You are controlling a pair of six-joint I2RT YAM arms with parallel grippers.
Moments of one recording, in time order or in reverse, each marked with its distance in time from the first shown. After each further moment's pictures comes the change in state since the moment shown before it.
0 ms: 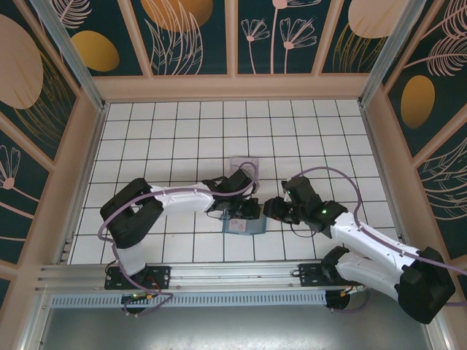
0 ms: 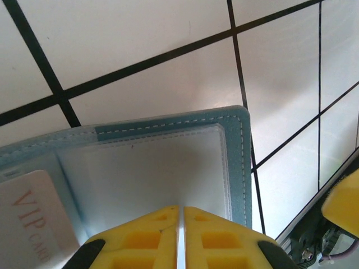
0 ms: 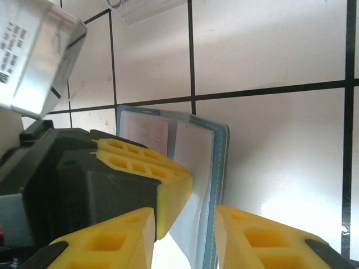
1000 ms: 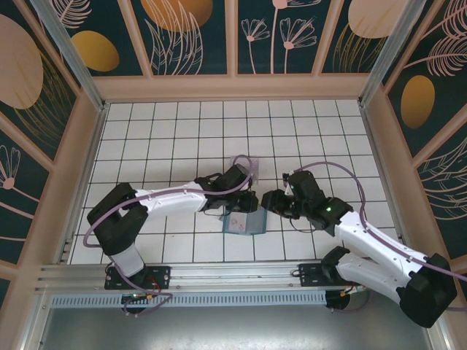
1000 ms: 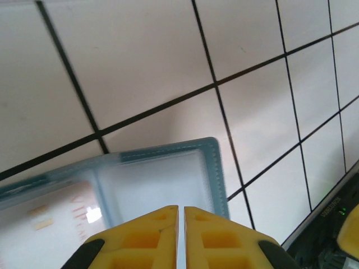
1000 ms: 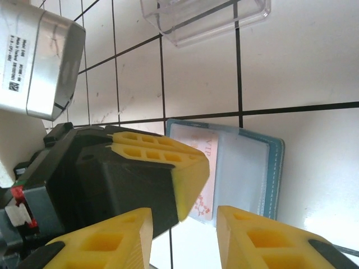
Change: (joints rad) left arm 0.023 -0.123 -0.024 -0.014 -0.127 0.035; right arm -0.005 -0.032 0.079 -0.011 -0.036 0.063
